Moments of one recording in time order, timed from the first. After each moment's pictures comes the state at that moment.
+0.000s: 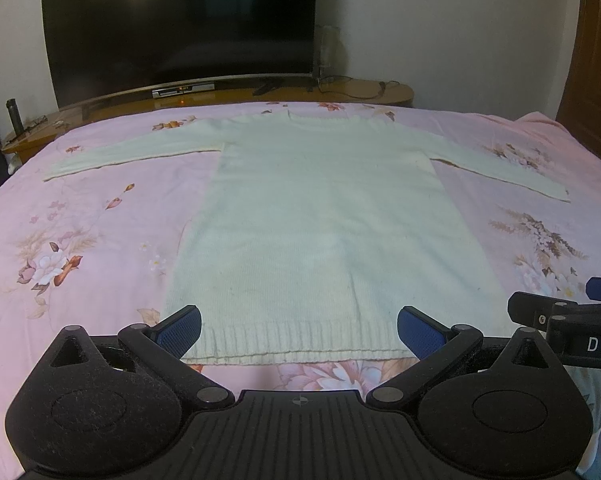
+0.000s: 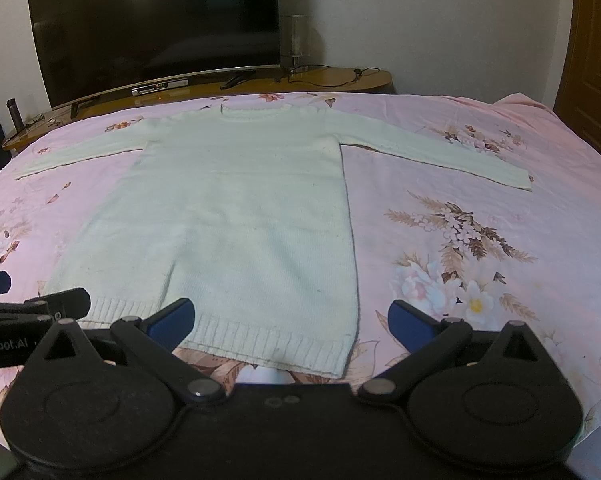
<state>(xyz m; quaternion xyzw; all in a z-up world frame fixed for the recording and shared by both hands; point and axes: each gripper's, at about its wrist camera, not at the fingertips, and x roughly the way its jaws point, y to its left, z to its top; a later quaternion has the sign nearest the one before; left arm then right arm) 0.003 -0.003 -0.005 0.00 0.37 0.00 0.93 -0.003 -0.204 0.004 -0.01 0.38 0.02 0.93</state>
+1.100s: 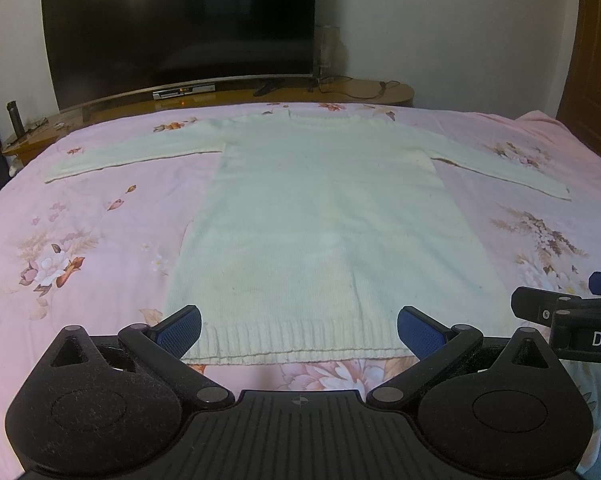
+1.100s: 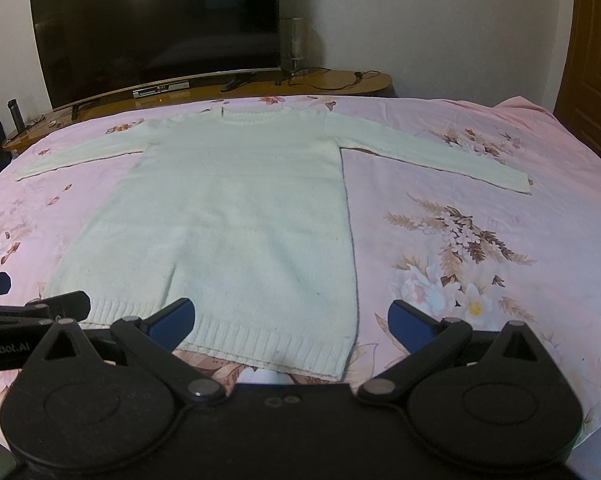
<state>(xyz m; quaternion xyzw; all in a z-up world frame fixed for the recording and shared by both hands) 0.002 -0.004 -0.006 0.00 0.37 0.00 0.93 -0.003 -0.203 0.006 -0.01 0.37 0.02 0.93</state>
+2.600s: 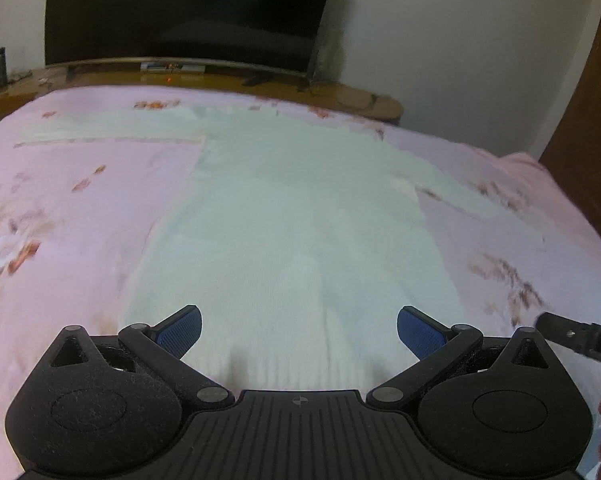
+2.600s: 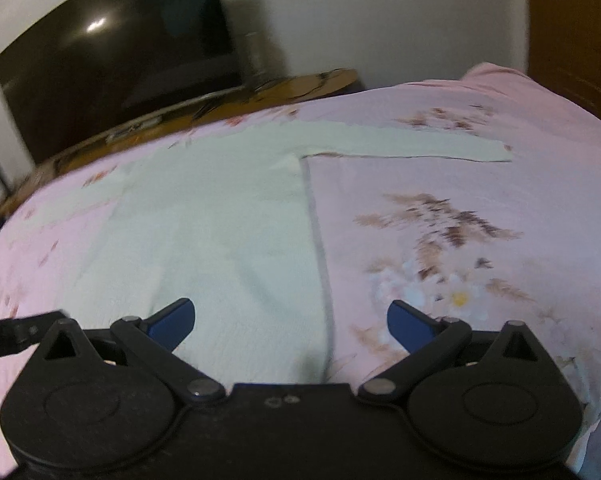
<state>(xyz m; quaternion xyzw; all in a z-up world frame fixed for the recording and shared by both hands) 0.048 0.019 -0.004 -0.09 0.37 -0.04 0.92 0.006 -0.257 0.011 0.09 0.35 -0.02 0.93</state>
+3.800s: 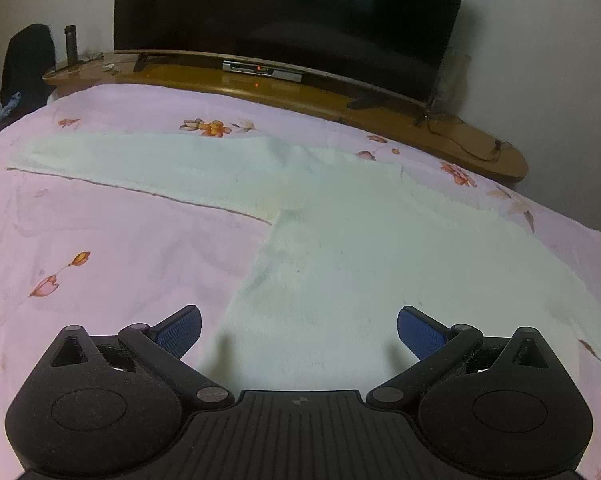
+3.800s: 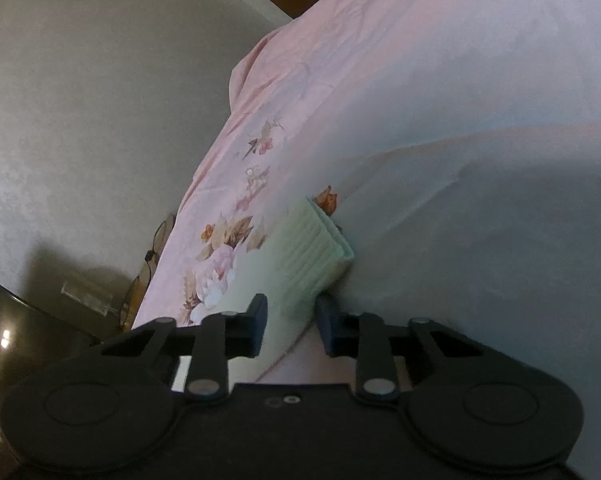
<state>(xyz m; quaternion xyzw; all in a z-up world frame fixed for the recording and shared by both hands) 0.288 0.060 -0.063 -0.13 0.37 0.12 0.91 0.238 -0.587 -0.123 0.47 0.18 -0.20 0.84</state>
